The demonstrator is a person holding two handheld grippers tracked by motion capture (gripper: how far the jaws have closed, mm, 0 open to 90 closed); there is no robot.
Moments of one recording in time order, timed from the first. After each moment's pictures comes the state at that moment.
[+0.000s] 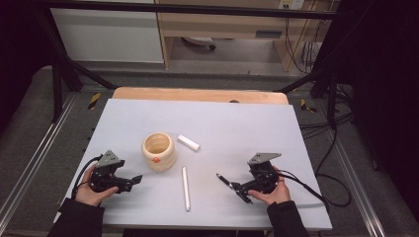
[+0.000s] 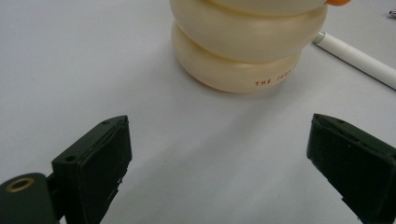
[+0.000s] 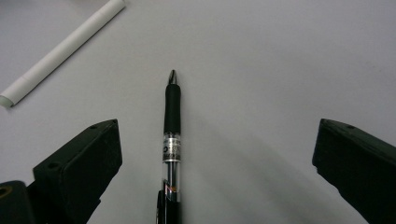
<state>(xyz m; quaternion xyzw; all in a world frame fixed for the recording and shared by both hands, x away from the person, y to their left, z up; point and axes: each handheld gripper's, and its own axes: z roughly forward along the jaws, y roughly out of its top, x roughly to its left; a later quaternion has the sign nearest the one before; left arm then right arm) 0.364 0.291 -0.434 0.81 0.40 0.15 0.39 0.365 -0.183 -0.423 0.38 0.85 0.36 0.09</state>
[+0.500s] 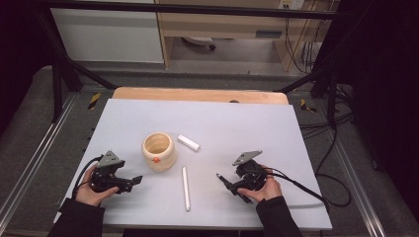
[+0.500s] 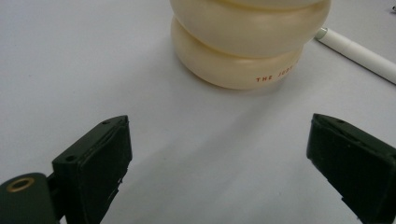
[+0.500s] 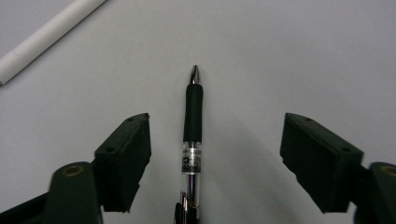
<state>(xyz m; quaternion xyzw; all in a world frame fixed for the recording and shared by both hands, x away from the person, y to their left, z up) 0.364 0.290 -0.435 0.82 0.40 0.15 0.38 0.368 -0.150 -0.418 0.34 0.89 0.29 0.10</state>
